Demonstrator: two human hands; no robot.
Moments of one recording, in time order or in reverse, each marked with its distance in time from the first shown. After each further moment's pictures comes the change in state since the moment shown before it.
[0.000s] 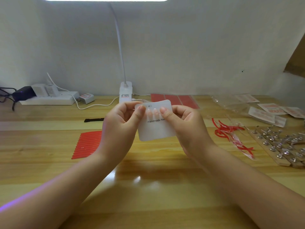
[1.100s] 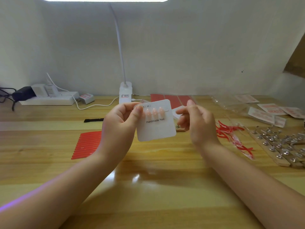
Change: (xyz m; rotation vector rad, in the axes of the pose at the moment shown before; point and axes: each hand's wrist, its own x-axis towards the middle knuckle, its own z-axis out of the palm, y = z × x) left_hand 0.001 -0.001 -0.002 0.004 0.023 -0.045; right_hand 0.012 0.012 -0.029 -0.234 0.259 -0.039
